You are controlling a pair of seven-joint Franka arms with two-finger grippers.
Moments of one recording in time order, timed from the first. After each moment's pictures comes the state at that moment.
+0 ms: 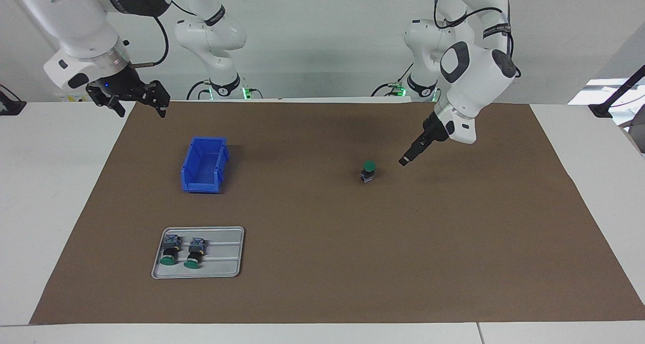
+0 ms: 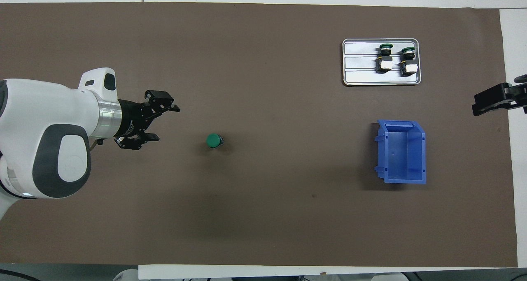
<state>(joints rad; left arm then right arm) -0.36 -0.09 0.00 -2.18 -0.42 2.19 -0.81 -0.04 0.00 0.00 -1.55 -0.06 1.43 -0.05</state>
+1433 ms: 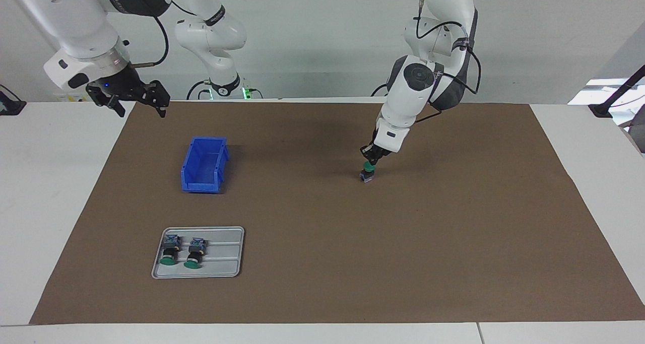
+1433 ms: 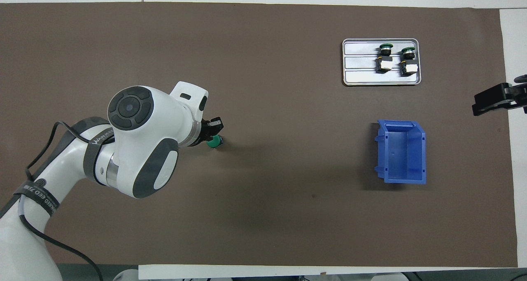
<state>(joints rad) -0.58 0.07 -0.02 -2.09 -0.18 2.20 -0.79 -0.04 0.00 0.00 -1.55 -0.06 1.43 -0.05</state>
